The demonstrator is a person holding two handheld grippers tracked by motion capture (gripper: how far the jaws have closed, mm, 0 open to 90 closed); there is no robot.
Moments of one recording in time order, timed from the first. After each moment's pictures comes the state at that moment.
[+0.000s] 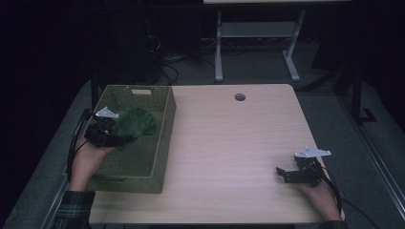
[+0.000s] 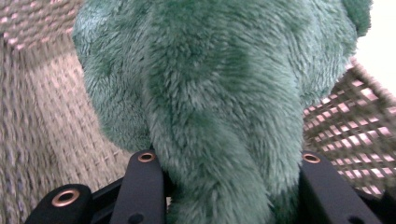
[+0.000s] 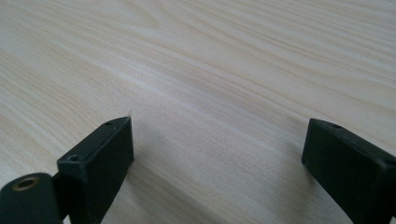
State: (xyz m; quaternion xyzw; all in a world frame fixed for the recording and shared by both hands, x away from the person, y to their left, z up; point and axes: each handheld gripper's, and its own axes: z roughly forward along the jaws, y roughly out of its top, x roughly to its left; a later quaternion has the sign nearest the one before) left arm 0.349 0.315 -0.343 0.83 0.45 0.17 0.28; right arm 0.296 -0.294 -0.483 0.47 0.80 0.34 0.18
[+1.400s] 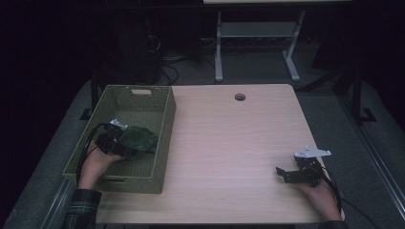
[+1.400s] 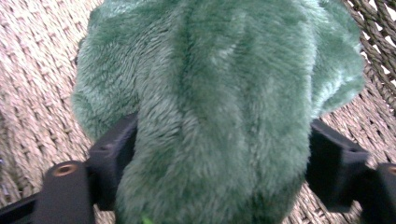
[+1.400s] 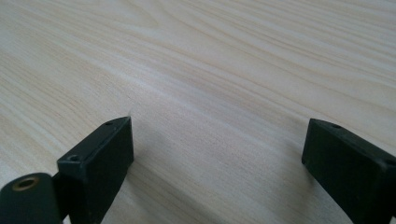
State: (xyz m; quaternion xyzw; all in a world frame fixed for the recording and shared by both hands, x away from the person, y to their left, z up) left arm 0.373 0.322 -0.407 0.85 0.47 0.12 0.20; right arm 0.296 -0.294 -0.483 0.47 0.79 0.34 0.18
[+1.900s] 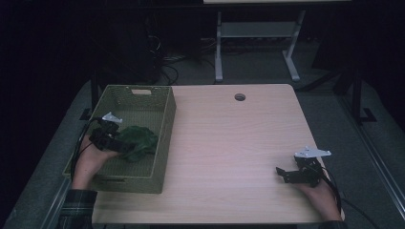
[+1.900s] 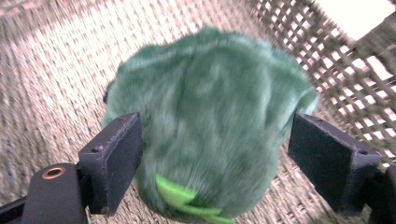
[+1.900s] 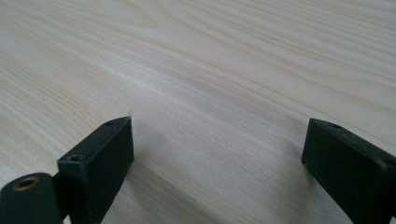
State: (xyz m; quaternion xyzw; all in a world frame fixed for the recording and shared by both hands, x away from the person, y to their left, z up) left arm 0.361 0.319 -0.366 0.84 0.45 0.16 0.26; right arm 0.296 -0.294 -0.483 0.47 0.79 0.34 0.18
